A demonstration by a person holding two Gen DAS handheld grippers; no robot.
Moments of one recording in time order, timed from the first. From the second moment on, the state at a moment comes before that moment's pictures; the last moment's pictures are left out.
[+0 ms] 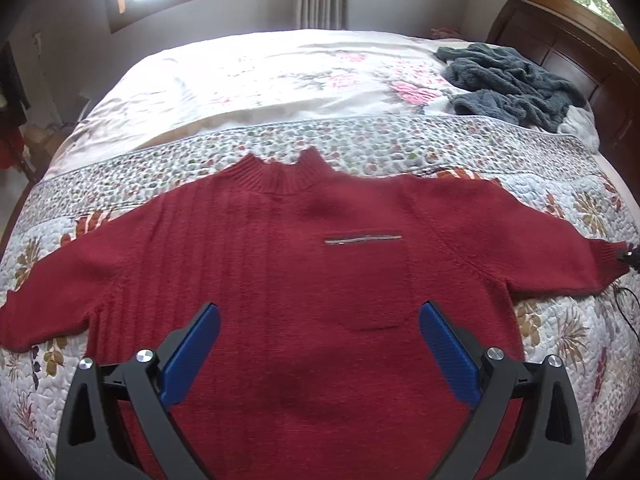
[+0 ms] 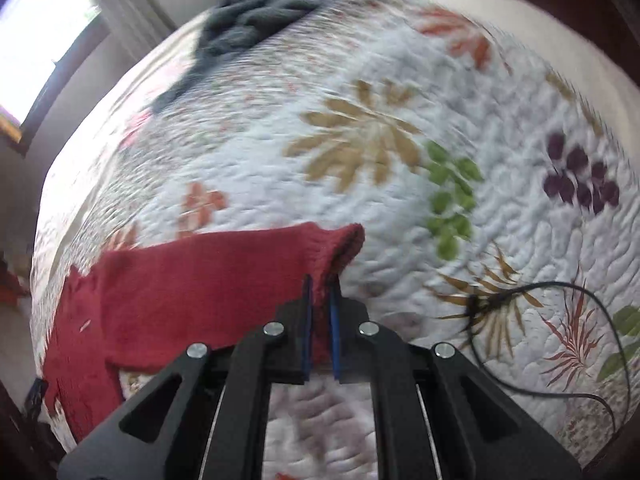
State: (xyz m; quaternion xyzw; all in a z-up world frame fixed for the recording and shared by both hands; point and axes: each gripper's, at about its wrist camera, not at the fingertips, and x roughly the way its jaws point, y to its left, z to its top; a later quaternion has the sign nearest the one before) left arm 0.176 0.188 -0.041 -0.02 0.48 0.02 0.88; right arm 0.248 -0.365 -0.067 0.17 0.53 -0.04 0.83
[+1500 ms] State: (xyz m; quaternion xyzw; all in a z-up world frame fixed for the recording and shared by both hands) left arm 0.197 0.200 -0.109 -0.13 0.57 -0.03 0.81; right arm 0.242 -0.056 -0.049 0.14 0.54 0.26 0.79
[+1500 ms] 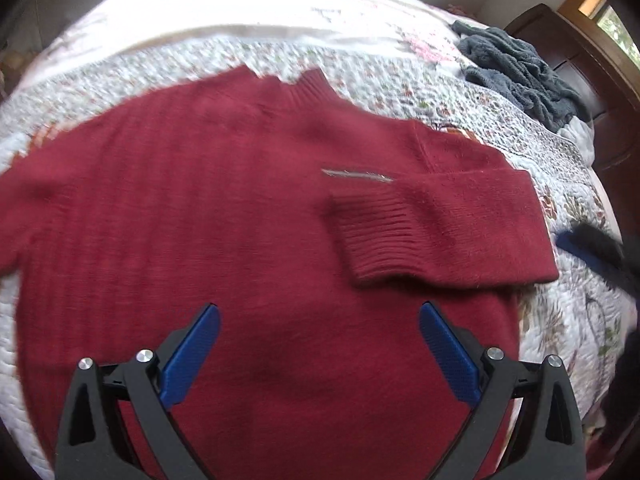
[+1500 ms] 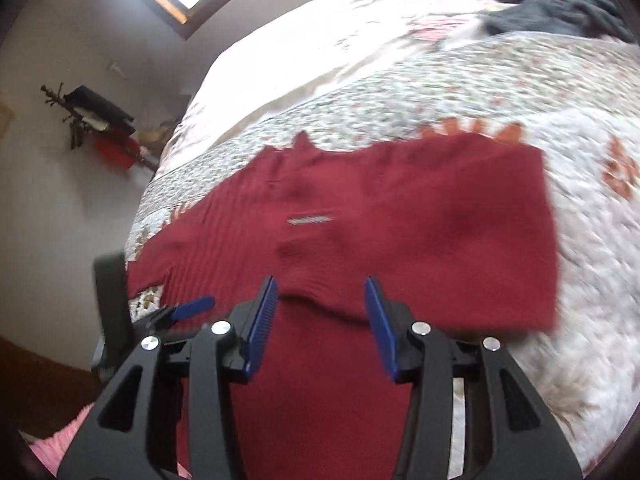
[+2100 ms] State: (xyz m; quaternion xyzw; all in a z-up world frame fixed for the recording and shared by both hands) left arm 0.222 0.217 -0.085 -0.22 0.51 -0.03 0.83; right arm 0.199 -0.138 -0.093 0.17 0.55 0.18 0.80
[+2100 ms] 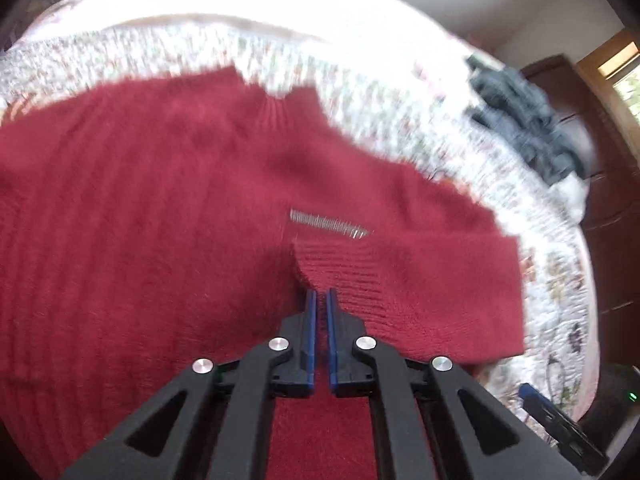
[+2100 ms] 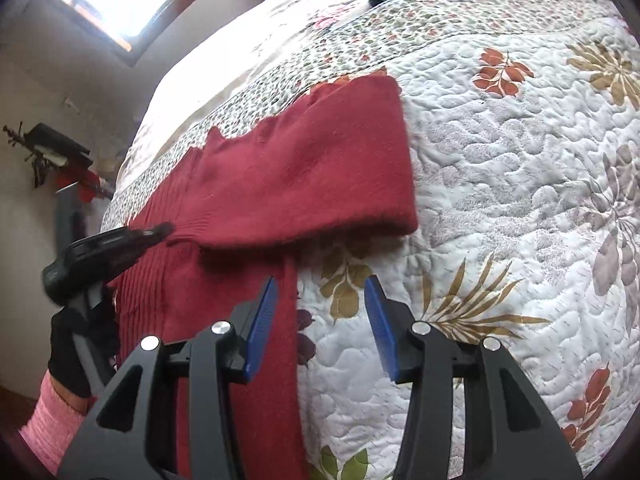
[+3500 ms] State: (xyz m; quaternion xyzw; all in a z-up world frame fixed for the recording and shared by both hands) left arm 0.226 0.317 -0.085 -0.13 0.51 0.04 0.85; right arm 0.267 -0.013 -0.090 0.09 0.57 0.22 0.79
